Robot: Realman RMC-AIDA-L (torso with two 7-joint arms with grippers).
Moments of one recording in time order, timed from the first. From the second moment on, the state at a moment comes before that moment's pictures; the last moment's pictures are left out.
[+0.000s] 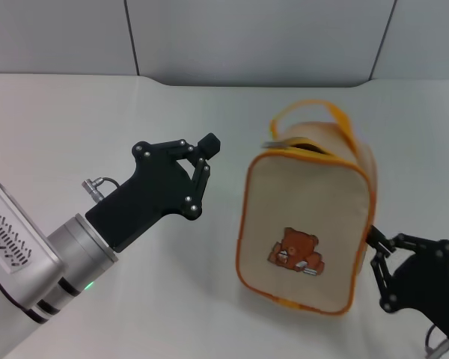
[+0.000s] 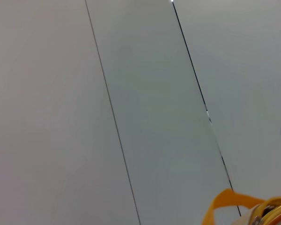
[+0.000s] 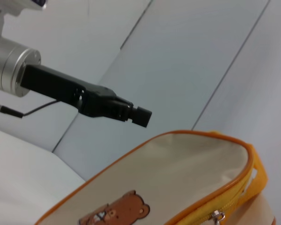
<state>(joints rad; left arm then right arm) -0.46 -2.07 -0.72 -0.25 2.82 1.42 -0.11 0.25 2.09 -0.34 0.09 -1.74 -1.62 -0.34</state>
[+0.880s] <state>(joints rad) -0.44 -2.07 -0.71 -0.25 2.83 1.43 -0.08 0.37 2.09 -0.37 0.10 -1.76 -1.59 -0.33</state>
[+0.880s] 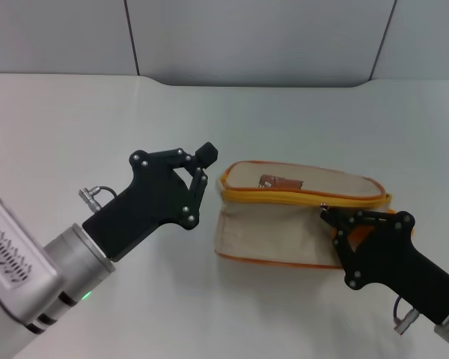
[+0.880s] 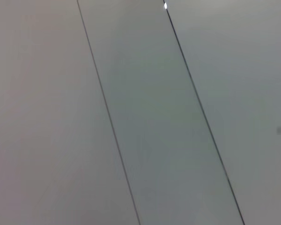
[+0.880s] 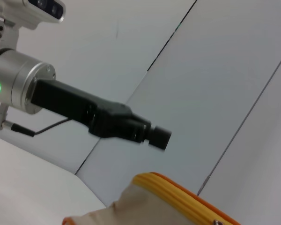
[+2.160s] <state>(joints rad) -0.28 -2.08 -0.62 -0.49 2.81 1.12 0.12 0.43 2.09 -0.36 0.11 -1.79 -1.63 -0.17</state>
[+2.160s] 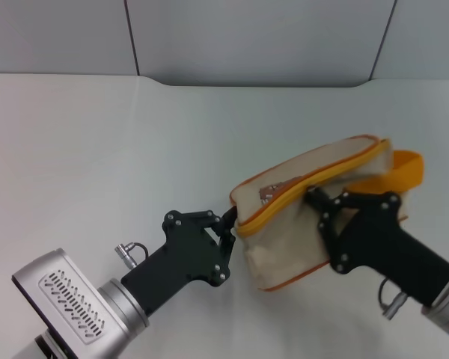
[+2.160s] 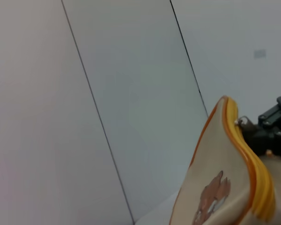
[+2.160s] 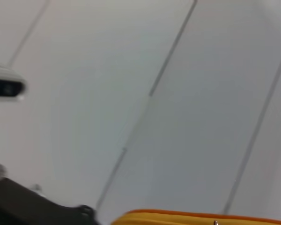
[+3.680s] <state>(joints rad) -0.26 -2.08 -0.61 -0.48 2.72 1.13 0.12 0.48 2.09 -0.33 0.01 -1.99 -1.65 0.29</state>
